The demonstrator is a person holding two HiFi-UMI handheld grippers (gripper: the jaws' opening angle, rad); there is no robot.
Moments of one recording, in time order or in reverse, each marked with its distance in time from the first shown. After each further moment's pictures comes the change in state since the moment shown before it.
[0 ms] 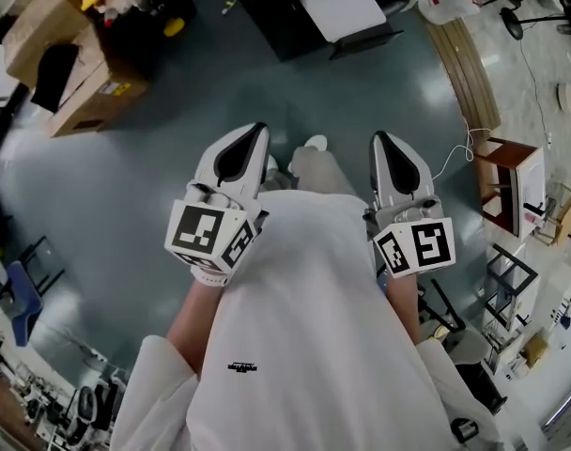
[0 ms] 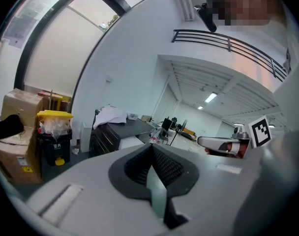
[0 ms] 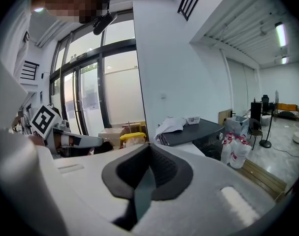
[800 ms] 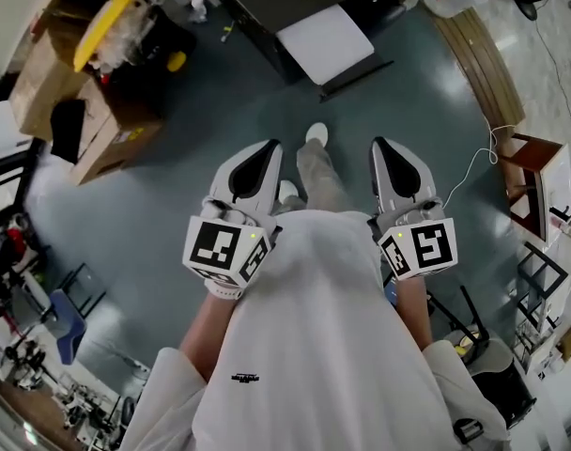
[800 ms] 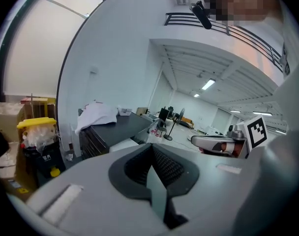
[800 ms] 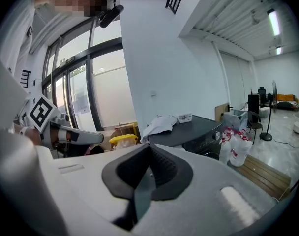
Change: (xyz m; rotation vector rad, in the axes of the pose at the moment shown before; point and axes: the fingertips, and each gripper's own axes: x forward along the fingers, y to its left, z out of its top) left arm 0.142 0.003 0.030 0.087 0.131 -0.048; right arm 0.085 -0.108 0.010 0.075 0.010 -0.023
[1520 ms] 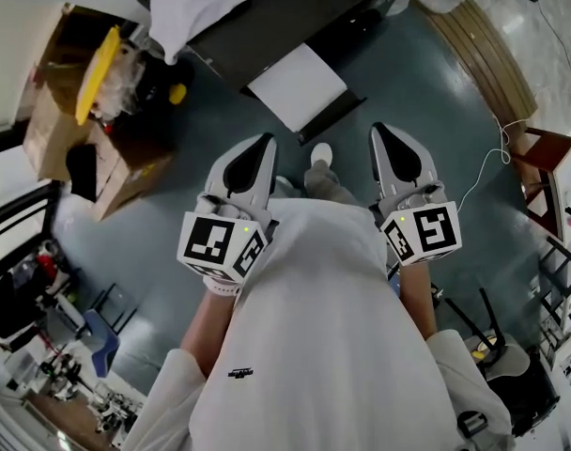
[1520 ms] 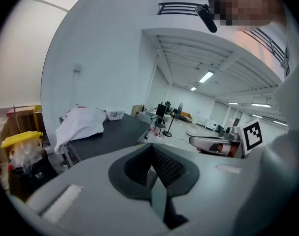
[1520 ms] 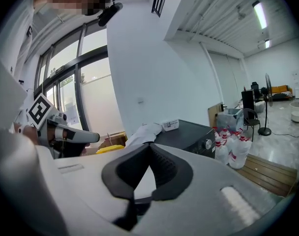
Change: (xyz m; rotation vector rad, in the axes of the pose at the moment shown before) left arm 0.131 -0.004 0.071 0.087 0.056 -0.022; right arm 0.061 -0.126 0.042 0.077 -0.080 -0.031
